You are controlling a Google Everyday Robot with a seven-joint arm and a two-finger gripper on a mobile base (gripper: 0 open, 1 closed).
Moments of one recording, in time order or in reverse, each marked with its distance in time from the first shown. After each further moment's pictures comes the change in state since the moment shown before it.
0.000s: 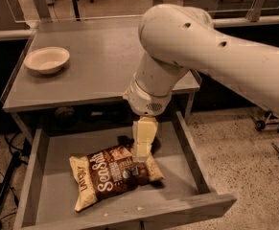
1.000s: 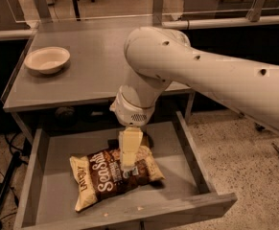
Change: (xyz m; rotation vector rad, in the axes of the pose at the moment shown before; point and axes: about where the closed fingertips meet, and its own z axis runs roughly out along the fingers) arm -0.029 0.003 0.048 -0.070 -0.064 -0.020
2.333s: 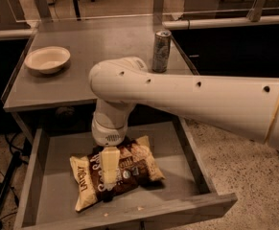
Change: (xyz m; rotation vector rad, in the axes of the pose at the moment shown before) arm -0.026 0.004 0.086 -0.099 0.062 -0.057
